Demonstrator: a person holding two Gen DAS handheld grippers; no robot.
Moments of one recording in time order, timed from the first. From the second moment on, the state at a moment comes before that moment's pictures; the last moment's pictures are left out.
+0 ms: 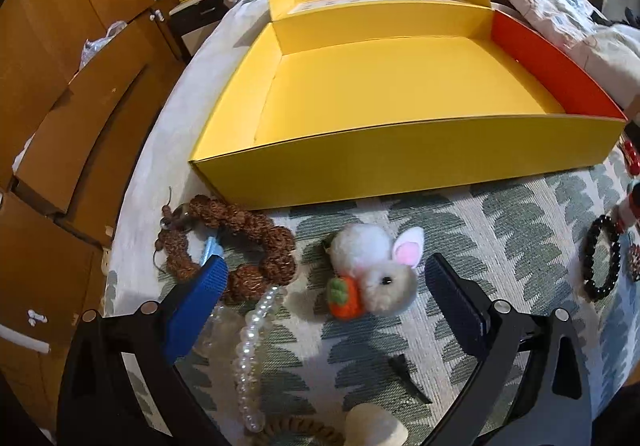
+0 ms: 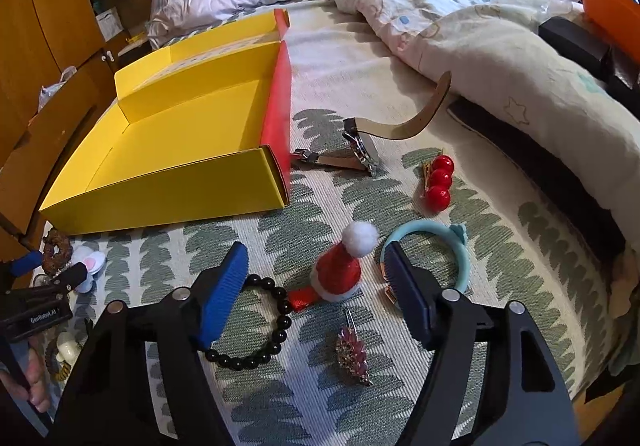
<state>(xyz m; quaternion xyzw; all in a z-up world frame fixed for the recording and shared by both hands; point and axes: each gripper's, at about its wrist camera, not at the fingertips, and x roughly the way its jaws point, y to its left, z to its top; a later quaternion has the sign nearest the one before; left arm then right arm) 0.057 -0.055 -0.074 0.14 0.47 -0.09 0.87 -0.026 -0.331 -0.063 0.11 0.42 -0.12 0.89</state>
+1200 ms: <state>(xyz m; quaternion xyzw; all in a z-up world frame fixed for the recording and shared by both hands) 0.066 -0.041 -0.059 0.03 0.50 -0.21 0.84 -0.027 -0.345 -0.058 0.18 0.39 -0.09 0.90</state>
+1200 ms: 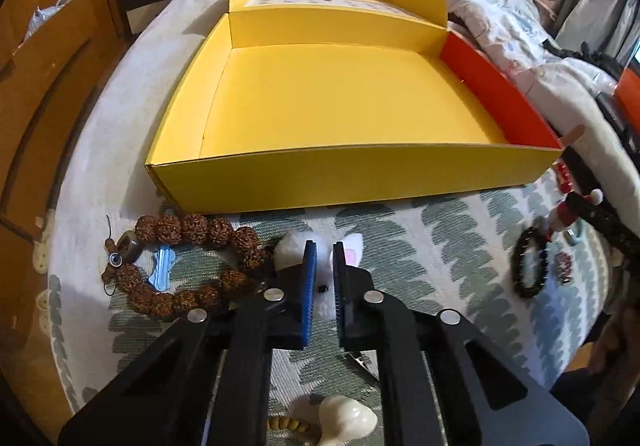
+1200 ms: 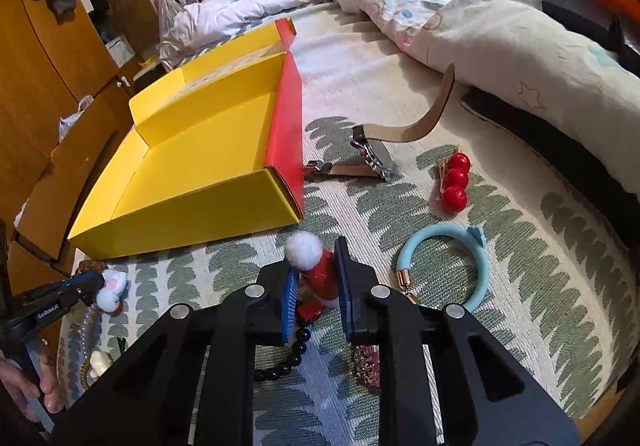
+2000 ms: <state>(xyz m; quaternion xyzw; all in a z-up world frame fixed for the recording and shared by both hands) 0.058 -0.068 -0.078 0.11 0.51 -0.17 0.84 -0.029 -0.341 -0.056 0.18 0.39 -0.08 0.90</state>
